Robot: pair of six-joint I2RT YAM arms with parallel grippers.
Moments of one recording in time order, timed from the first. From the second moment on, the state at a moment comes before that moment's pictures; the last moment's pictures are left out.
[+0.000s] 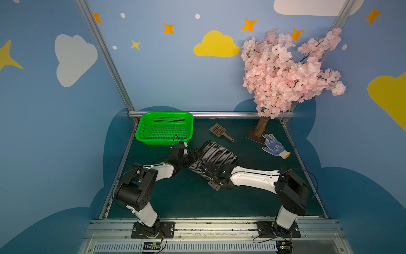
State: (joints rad) left arm -0.32 1.62 0.69 0.34 0.39 -0.96; right arm 1.06 1.73 1.14 -0.62 0.17 0.09
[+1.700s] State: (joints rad) left arm -0.45 1.78 0.88 0.28 0.29 -0.82; right arm 0.60 1.69 0.88 -0.23 -0.75 0.45
